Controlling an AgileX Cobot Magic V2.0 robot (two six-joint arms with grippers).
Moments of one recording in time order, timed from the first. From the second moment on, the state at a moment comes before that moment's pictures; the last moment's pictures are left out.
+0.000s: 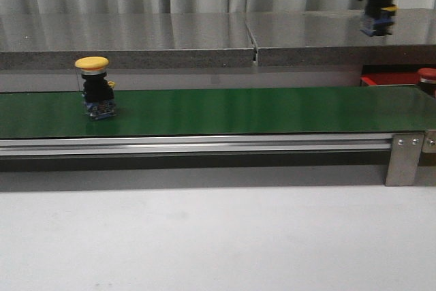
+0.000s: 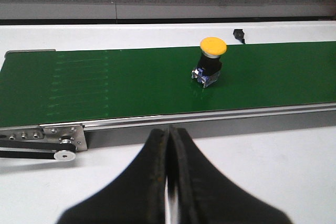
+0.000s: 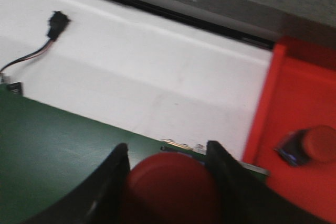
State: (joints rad) left arm -0.12 0.41 -0.61 -0.12 0.72 0.05; right arm 0.01 1.73 -1.58 0.19 0.75 -0.27
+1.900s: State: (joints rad) left arm -0.12 0.41 -0.61 -0.12 0.72 0.05; right arm -0.21 1.82 -1.43 0.20 0.56 -0.27
